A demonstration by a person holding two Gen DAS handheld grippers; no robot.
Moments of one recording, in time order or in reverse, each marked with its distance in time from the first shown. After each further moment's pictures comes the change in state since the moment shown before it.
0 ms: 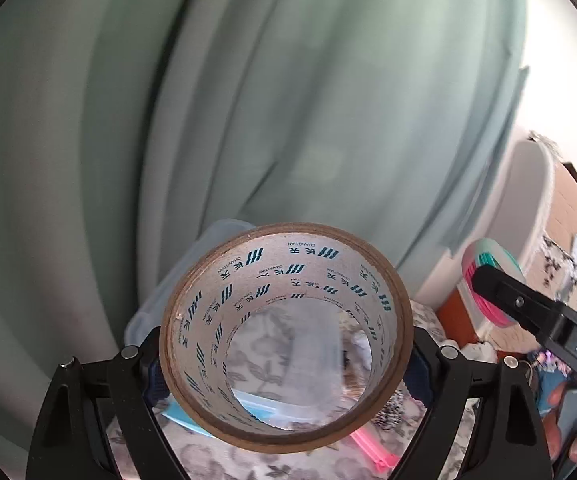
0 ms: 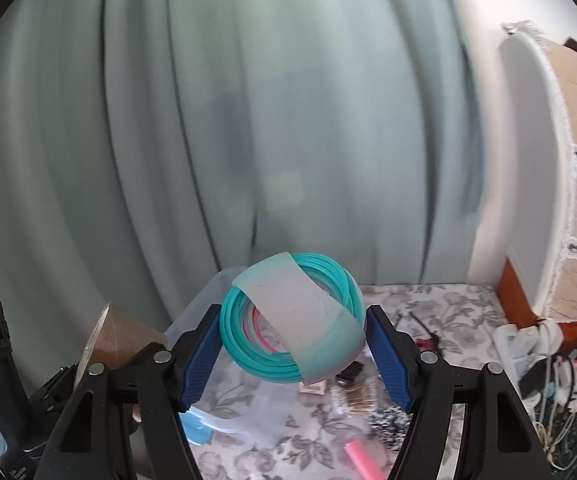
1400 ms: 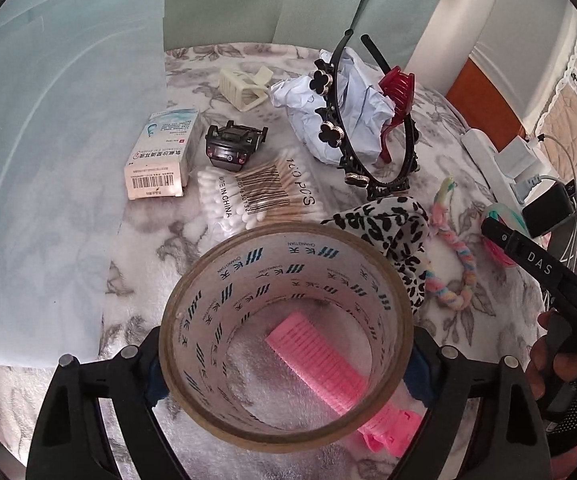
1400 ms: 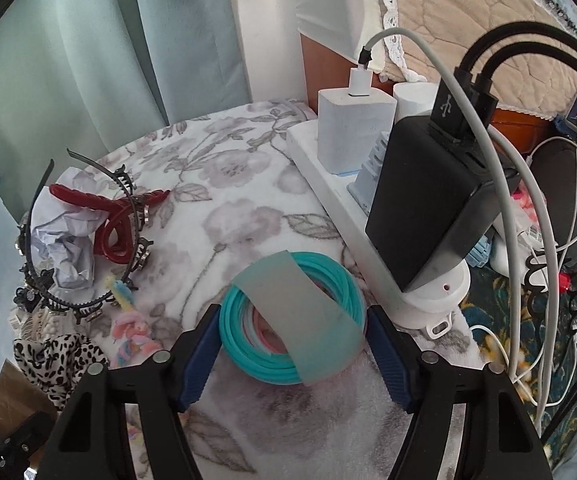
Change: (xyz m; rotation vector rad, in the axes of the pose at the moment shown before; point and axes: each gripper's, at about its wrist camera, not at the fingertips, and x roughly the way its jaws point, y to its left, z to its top) left arm 0.192 -0.124 -0.181 0.243 0.639 -0.037; right arm 0.127 -0.285 -0.178 0.311 0.352 -0.458
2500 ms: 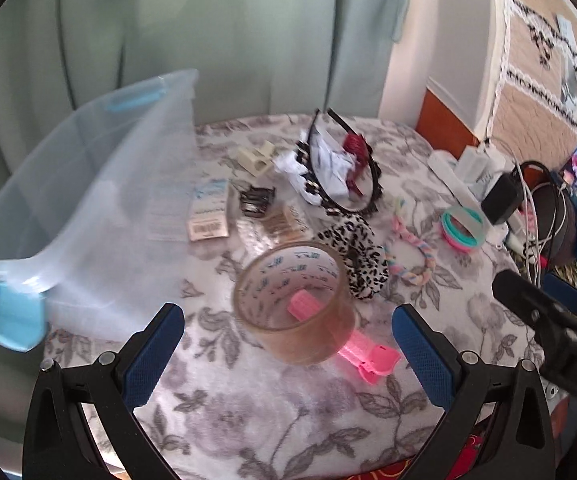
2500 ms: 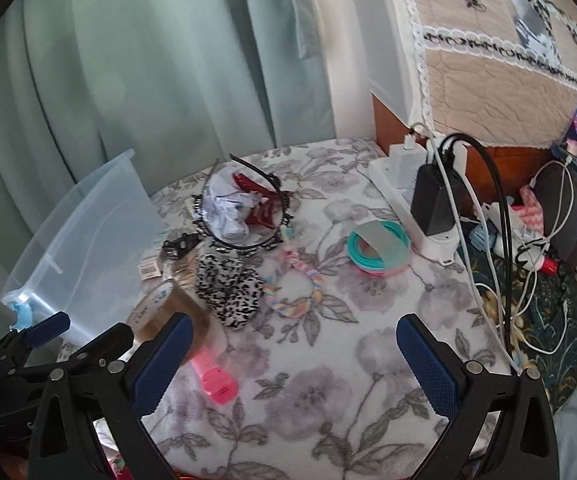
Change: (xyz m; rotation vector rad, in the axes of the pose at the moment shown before) left arm -0.091 -0.018 -0.032 0.144 -0.176 0.102; right arm -0.142 0.032 -0.058 -0.057 -0.085 0.182
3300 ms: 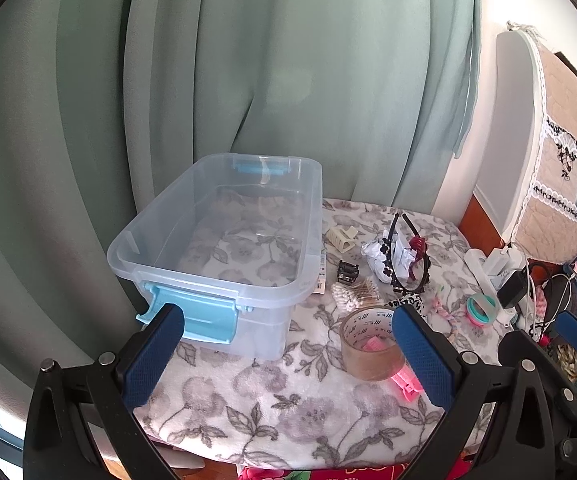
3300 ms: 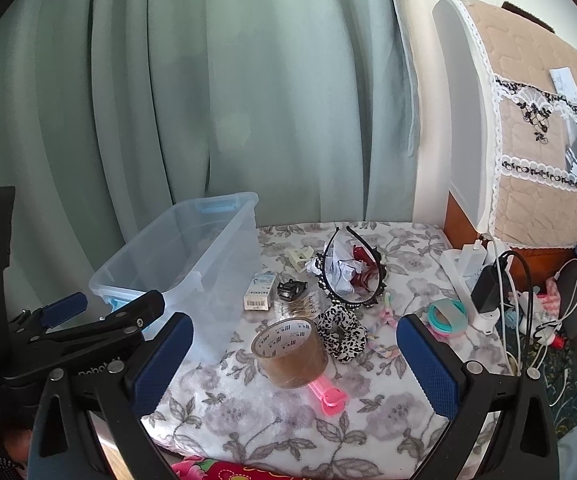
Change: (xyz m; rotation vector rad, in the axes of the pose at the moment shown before) left arm -0.129 0.083 -0.005 -0.201 -0.238 0.139; right arm -0.104 0.122 -0.005 -0.227 -0.210 0.118
